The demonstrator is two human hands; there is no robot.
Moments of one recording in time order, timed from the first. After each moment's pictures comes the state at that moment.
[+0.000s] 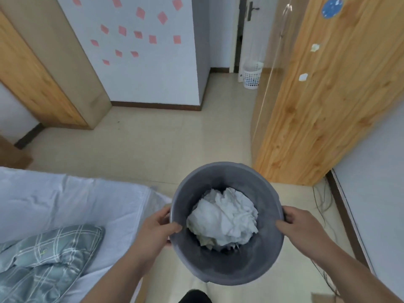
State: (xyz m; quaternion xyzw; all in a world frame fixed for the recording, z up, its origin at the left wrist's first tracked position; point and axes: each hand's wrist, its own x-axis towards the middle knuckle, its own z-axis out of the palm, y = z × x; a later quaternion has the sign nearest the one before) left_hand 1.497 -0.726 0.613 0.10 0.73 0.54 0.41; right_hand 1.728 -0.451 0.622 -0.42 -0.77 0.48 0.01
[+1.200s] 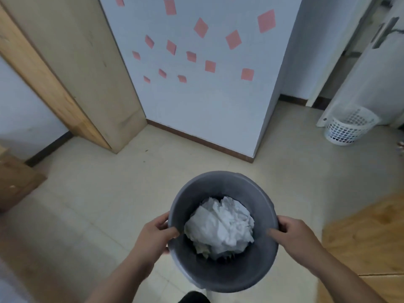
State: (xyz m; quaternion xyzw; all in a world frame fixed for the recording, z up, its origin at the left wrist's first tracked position) left_hand 0.718 -0.326 0.590 -0.08 0.73 0.59 0.32; right_hand 0.843 0.013 0.573 -0.30 -0.81 0.49 -0.10
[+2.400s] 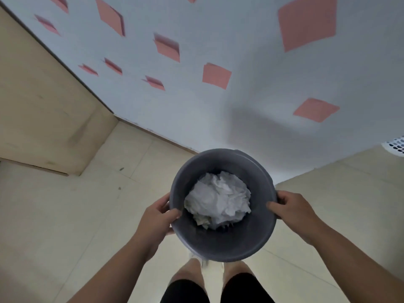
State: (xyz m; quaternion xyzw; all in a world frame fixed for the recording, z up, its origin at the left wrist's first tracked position) left_hand 0.016 -0.067 0.427 -0.14 0.71 0.56 0.39; right_hand 0.130 0.270 0.420 -0.36 -0.76 0.52 -0.18
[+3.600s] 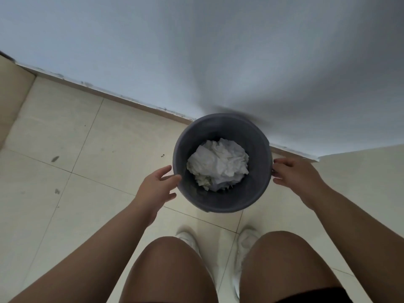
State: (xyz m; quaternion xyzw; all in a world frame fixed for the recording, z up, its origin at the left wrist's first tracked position) left_hand -0.133 -0.007 -0.044 -0.18 0.74 0.47 0.45; right_hand 0.017 0.315 -0.059 -0.51 -0.64 0.56 -0.13
